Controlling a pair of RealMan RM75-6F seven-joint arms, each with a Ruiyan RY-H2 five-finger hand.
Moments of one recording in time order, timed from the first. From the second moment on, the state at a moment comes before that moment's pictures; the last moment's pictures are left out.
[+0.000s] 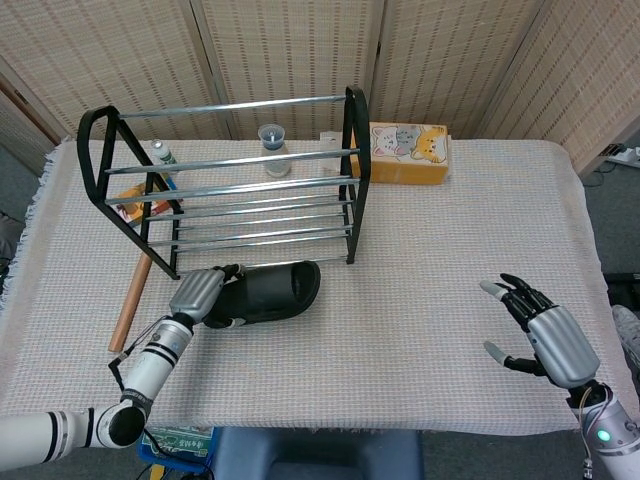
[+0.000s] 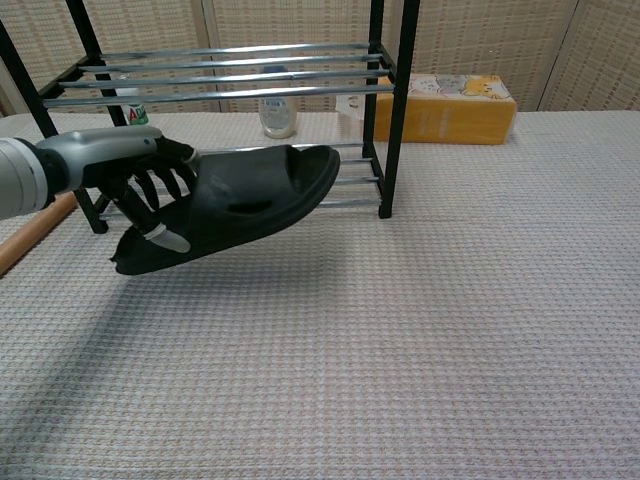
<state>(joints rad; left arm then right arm) -0.80 -1.40 -0.20 -1.72 0.76 0.97 0.35 0.22 -1.02 0.00 -1.67 -1.75 1.51 0.28</state>
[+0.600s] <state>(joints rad) -0.93 -1.56 -0.26 -1.55 0.52 1.08 0.58 0.21 -1.02 -0.01 -1.66 -1.76 1.53 0.29</state>
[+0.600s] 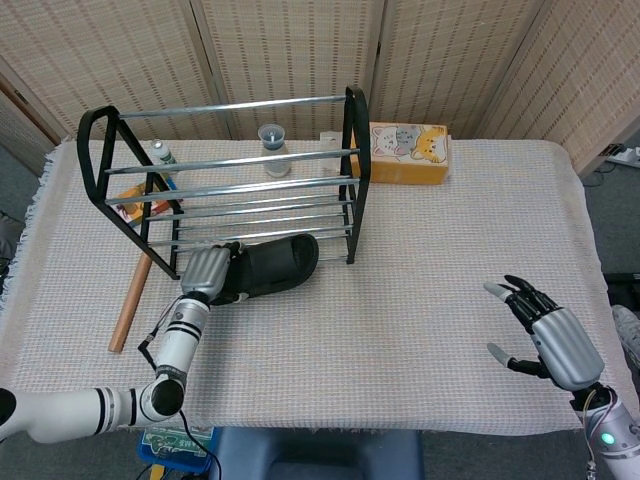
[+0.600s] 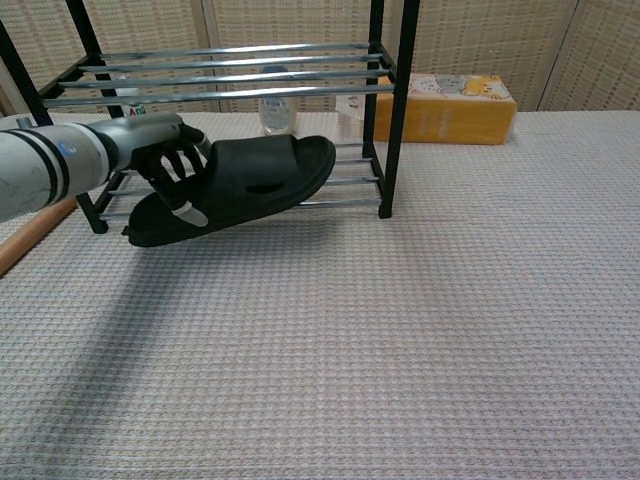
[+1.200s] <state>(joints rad) -0.97 -1.68 -0.28 -1.37 0.49 1.12 0.69 0.20 -1.02 -0.01 -1.65 -1.76 1.54 0.29</state>
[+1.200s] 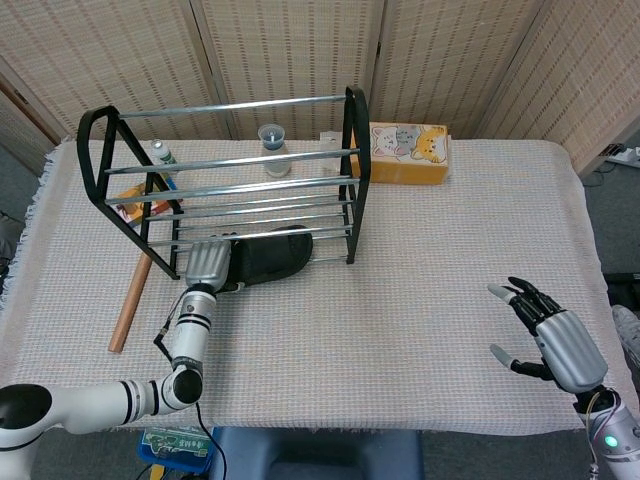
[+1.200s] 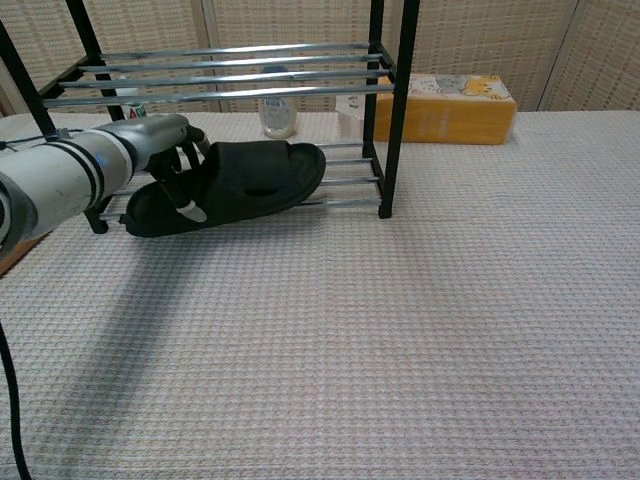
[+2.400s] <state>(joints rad) -1.07 -1.75 -0.41 -1.20 0.28 1.07 0.84 0.18 -1.02 -0.01 -1.62 -1.74 1.54 0.32</state>
